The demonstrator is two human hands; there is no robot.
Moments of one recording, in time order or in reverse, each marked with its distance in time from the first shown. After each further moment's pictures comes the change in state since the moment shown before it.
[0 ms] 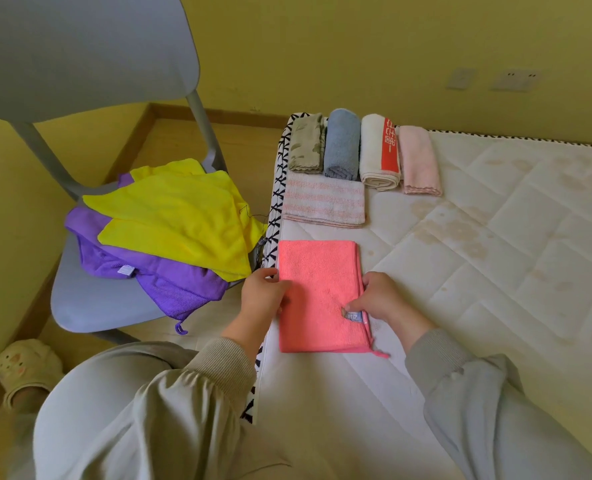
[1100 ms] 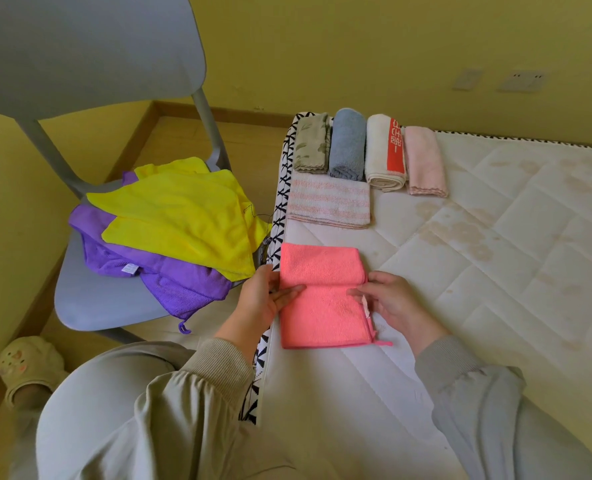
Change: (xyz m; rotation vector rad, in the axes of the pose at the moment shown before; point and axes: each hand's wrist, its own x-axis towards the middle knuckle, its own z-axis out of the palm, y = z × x) left_hand 0.007 0.005 -0.008 -0.726 -0.139 -0.335; right_hand 0.005 0.010 0.002 0.791 -0.054 -0.014
